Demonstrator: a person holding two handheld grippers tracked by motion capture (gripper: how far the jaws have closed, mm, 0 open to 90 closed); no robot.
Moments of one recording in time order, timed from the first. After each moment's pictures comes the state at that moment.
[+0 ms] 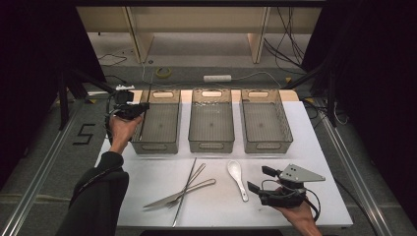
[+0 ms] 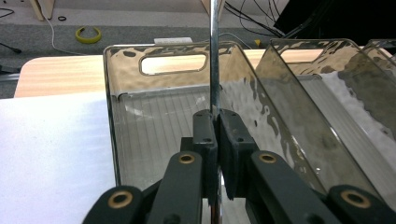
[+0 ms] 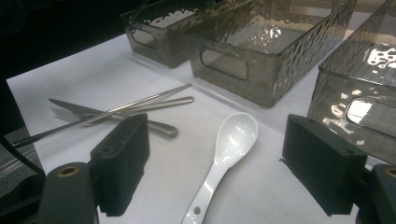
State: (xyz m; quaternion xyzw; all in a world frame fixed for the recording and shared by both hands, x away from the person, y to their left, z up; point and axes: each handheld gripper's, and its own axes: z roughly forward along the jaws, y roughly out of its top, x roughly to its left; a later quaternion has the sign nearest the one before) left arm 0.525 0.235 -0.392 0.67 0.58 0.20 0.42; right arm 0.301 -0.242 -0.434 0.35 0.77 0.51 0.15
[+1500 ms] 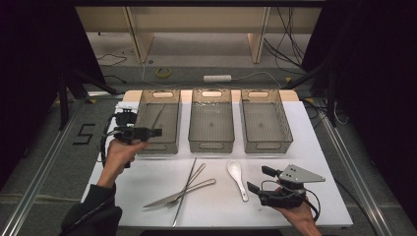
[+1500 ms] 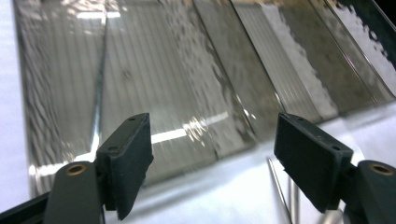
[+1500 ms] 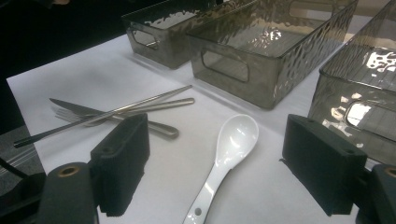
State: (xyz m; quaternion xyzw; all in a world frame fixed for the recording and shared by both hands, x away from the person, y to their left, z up) left arm 0.440 0.209 -0.383 0.71 0.58 0.08 0.39; right arm 0.299 -0.241 -0.433 0.35 0.77 0.51 0.16
